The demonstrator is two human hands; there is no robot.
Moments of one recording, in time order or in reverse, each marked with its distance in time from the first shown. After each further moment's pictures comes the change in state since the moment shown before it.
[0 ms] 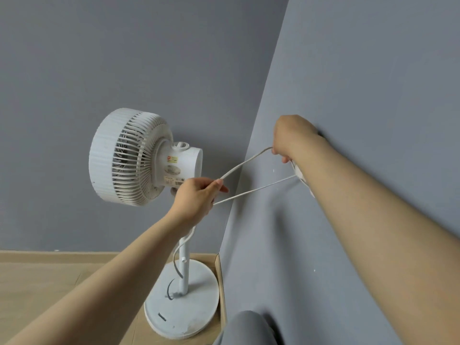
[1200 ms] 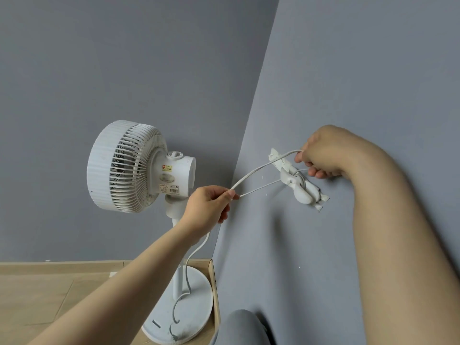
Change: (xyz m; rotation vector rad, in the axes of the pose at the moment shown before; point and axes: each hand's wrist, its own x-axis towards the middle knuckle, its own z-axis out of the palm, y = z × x) left_hand -0.027 0.028 0.021 -0.085 -0.077 0.003; right_hand -0.109 0.044 -0.061 0.475 -0.158 0.133
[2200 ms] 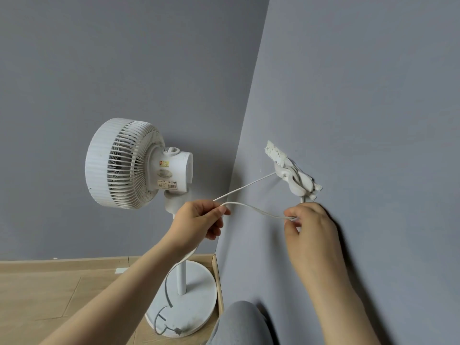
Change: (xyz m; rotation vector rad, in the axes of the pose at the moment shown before) left_hand -0.034 -0.017 -0.007 -0.012 -0.072 -0.065; right_hand -0.051 0.085 0.131 0.176 0.475 -0.210
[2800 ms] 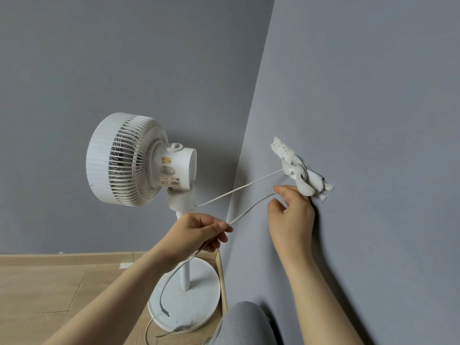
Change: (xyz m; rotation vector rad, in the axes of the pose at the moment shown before) left_hand -0.003 -0.019 -0.015 -0.056 -0.184 -0.157; right_hand 0.036 -0.002 0.059 0.344 0.147 0.075
